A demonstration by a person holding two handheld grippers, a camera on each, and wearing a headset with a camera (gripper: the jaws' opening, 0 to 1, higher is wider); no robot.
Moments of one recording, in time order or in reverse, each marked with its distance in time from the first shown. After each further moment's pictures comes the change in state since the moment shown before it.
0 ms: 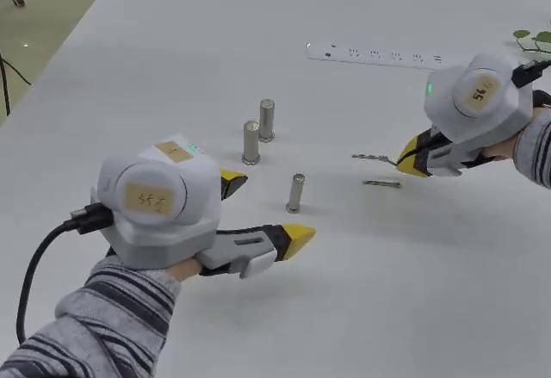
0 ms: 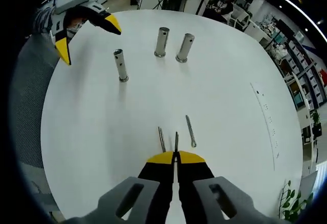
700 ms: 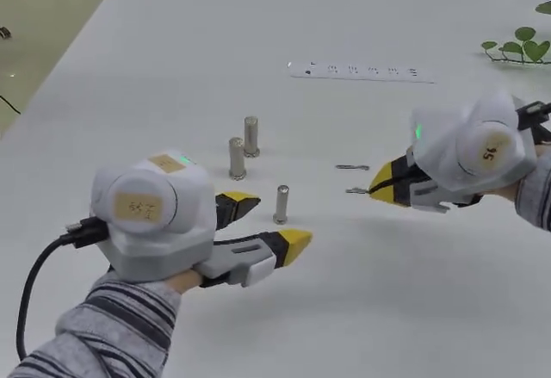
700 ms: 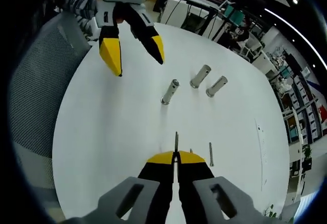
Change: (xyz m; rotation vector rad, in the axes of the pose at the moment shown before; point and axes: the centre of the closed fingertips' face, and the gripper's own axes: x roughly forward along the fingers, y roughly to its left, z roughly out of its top) left arm -0.001 -0.027 0.010 -0.054 -0.015 -0.075; right arm -0.029 0.059 0.037 -0.222 -0.114 -0.016
